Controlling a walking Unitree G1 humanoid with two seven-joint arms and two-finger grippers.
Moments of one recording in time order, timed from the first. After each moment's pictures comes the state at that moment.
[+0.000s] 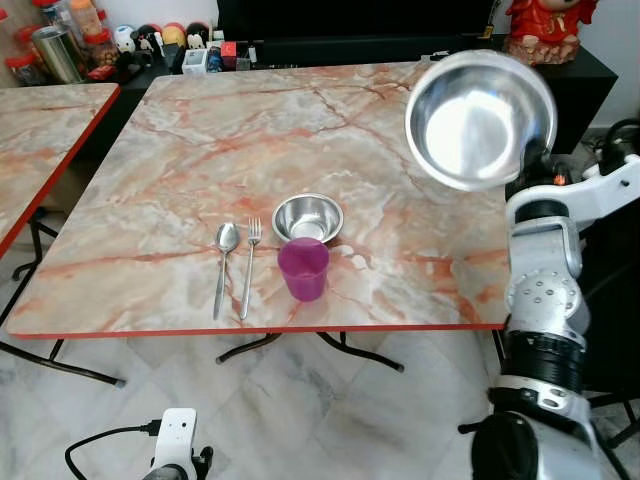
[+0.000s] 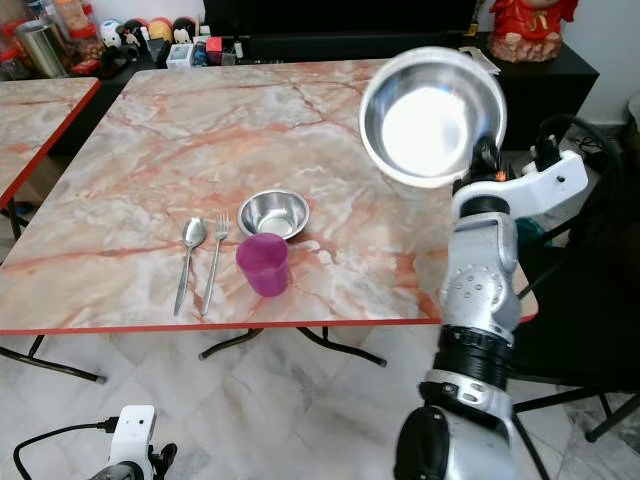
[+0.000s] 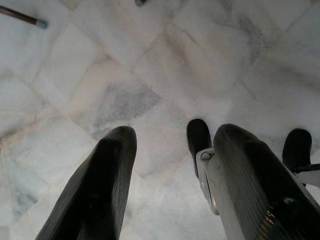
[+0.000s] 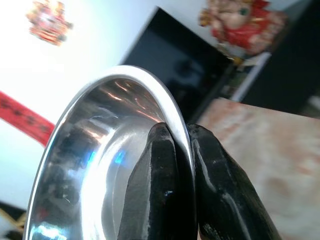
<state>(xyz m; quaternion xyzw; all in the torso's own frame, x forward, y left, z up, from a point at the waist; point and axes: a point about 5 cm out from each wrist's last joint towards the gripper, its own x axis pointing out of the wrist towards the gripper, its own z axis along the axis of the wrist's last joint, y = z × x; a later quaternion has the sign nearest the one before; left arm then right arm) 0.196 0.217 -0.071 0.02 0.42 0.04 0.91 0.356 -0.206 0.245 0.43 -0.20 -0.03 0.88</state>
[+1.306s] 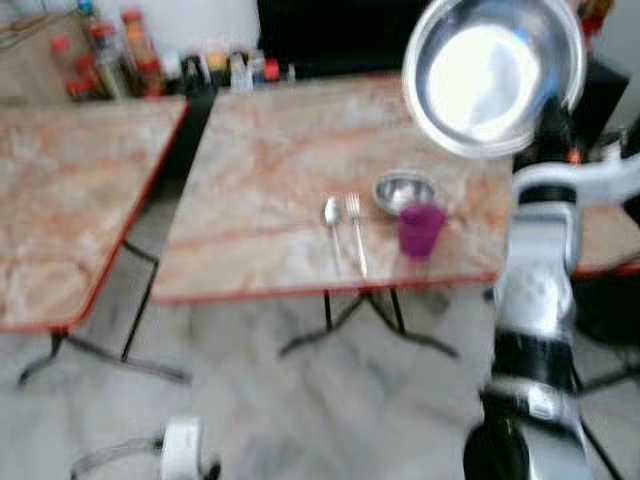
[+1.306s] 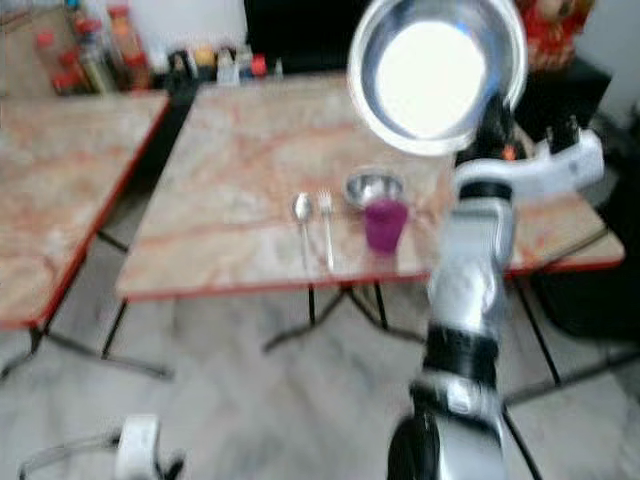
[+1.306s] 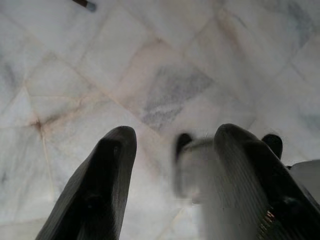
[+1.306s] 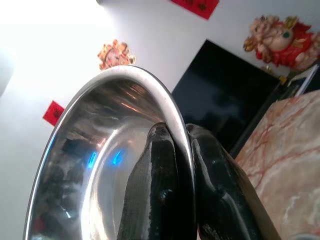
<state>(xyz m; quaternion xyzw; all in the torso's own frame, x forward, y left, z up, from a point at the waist) 0.181 0.191 -0.083 -0.03 0.43 0.04 0.90 0.350 -0.202 0.256 0.43 -0.27 0.00 0.86</state>
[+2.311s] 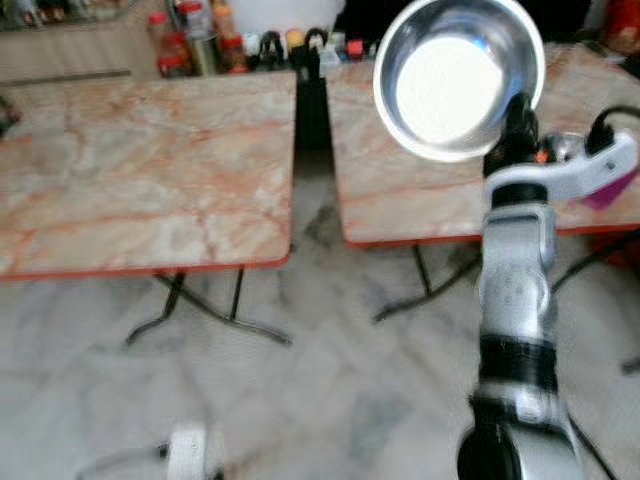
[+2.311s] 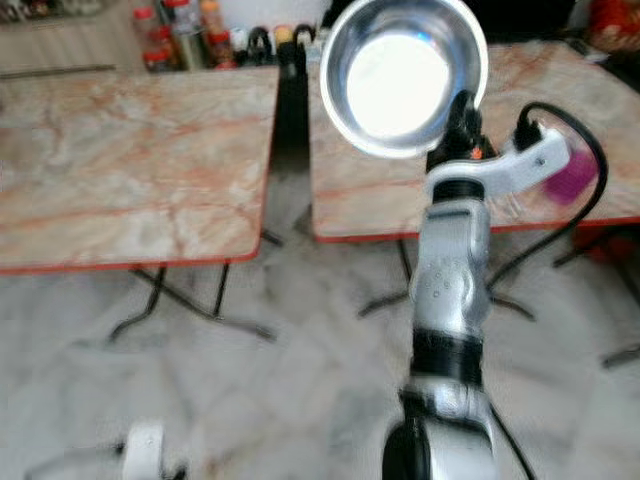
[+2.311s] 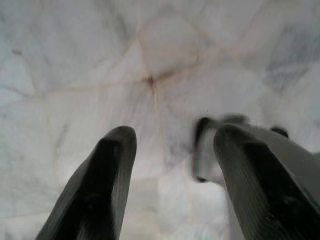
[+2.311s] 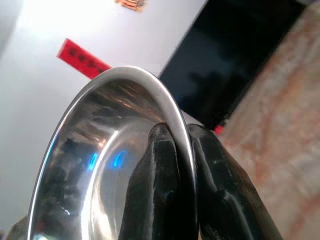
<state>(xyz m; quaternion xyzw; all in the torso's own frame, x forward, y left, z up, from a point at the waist) 0.167 0.189 -0.089 -0.02 0.45 0.05 0.89 0.354 -0.182 0.243 0.43 -0.22 0.01 0.88</state>
